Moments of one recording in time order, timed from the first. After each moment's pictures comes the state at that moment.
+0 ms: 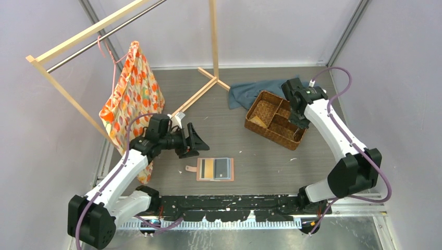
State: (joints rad) left arm -0.36 0.98 0.69 -0.46 0.66 -0.78; right arm 0.27 1.43 1.35 -1.23 0.53 0.87
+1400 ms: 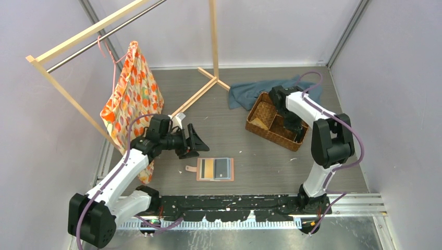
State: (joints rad) left arm -0.36 0.99 0.68 -0.46 0.66 -0.78; right arm 0.27 1.78 1.33 -1.18 0.66 0.77
